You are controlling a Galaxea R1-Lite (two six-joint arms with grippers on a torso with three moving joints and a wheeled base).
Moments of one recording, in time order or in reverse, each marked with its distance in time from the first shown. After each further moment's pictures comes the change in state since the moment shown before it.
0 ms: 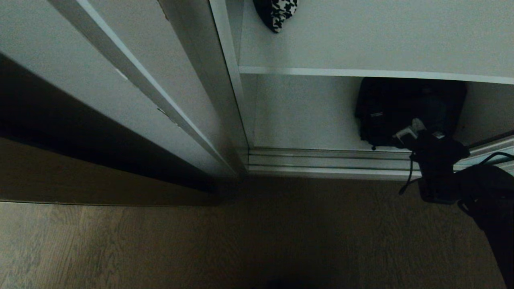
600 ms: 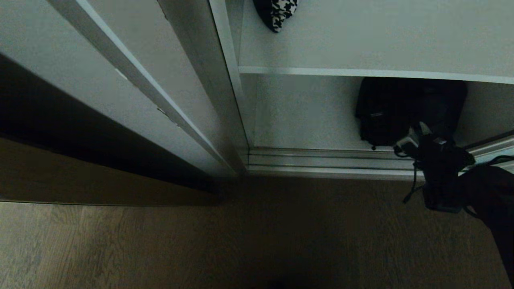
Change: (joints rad) left arm 0.000 0.000 0.000 0.000 0.000 0.000; right arm -0.024 -0.029 0.174 -0.115 0.065 -0.065
